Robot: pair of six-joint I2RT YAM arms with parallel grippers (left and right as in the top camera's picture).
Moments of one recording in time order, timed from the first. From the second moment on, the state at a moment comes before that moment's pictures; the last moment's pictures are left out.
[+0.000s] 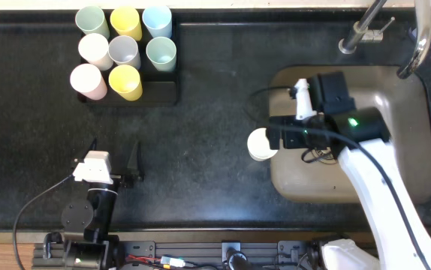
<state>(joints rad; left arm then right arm) -0.06 0.01 0.01 -0.08 0.05 -0.07 0.22 1.37 1.18 -1.12 -0.21 0.15</state>
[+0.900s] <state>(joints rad) -0.06 0.01 0.01 -0.08 0.05 -0.07 0.26 1.63 1.21 -1.11 -0.21 0.15</state>
